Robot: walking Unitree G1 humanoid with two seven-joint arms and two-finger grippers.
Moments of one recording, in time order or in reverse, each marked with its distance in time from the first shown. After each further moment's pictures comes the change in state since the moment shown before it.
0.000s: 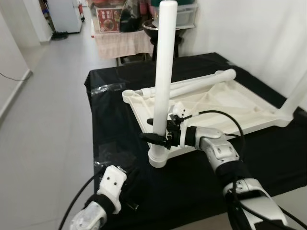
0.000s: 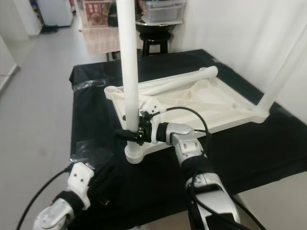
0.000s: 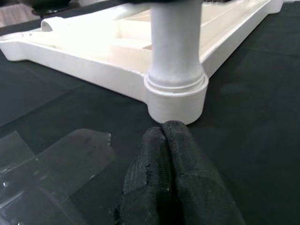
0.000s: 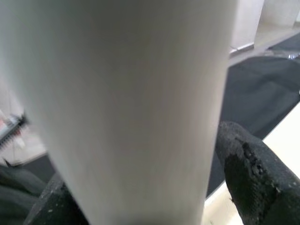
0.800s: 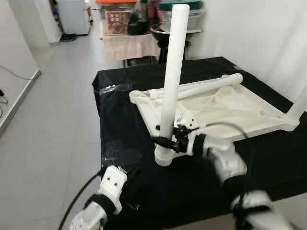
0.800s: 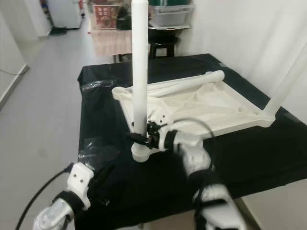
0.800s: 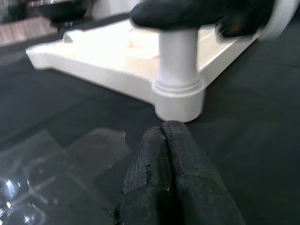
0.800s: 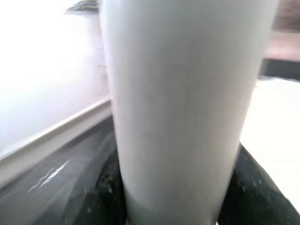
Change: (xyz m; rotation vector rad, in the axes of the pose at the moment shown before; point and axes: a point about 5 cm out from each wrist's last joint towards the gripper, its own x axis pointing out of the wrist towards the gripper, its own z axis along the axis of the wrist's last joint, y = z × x) left arm 0.001 -0.001 0.001 -0.014 -0.004 -0.022; right arm -0.010 0.050 -0.050 0.192 -0.106 -0.700
